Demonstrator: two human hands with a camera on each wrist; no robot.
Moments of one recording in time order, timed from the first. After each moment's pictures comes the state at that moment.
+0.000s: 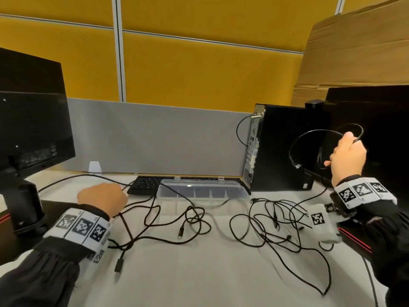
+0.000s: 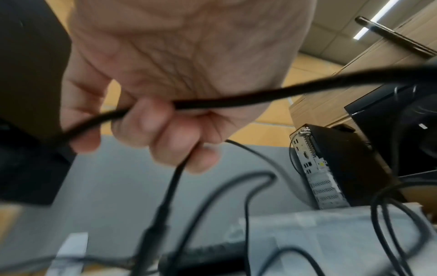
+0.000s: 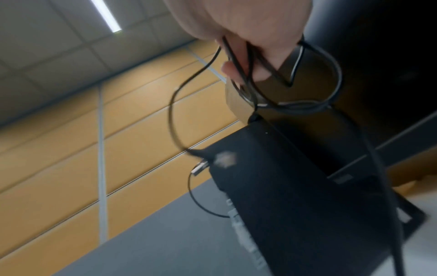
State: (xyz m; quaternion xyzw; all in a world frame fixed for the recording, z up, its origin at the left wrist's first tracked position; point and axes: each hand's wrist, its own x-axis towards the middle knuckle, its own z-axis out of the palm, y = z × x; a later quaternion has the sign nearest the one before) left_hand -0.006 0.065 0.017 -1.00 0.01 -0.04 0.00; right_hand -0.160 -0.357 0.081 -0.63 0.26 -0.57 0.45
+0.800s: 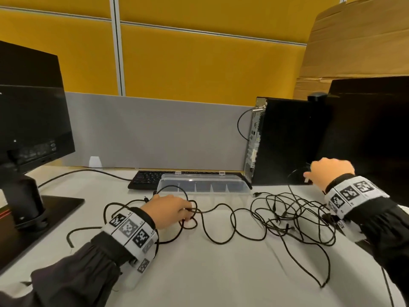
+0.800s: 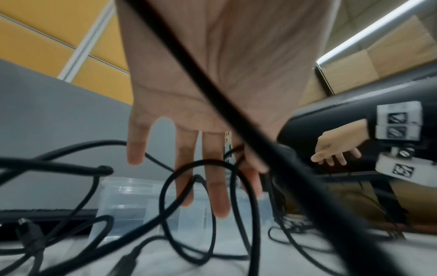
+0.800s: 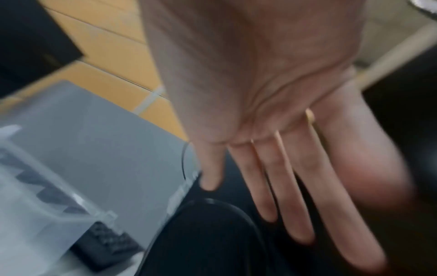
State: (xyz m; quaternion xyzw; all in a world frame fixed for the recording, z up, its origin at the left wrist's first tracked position) left_hand -0.032 -0.007 -0.016 -0.91 0.40 0.04 -0.07; right_hand -0.157 -0.340 0.062 -0.90 0.35 -0.06 -0.24
